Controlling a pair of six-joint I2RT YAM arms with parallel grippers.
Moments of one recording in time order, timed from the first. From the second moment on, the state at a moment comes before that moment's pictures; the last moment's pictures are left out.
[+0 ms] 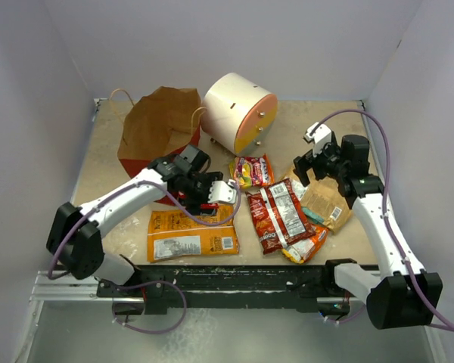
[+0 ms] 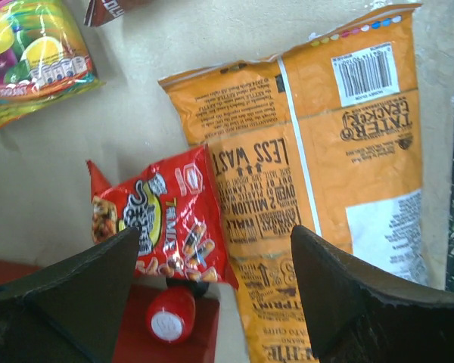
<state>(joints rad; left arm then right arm) -0.66 1.44 1.14 -0.82 0.40 0.98 0.08 1.07 0.91 -0.39 -0.38 -0.44</state>
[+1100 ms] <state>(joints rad) -0.71 1.76 1.20 -0.70 0.30 0.97 0.02 1.03 0.91 -0.40 -0.44 -0.44</state>
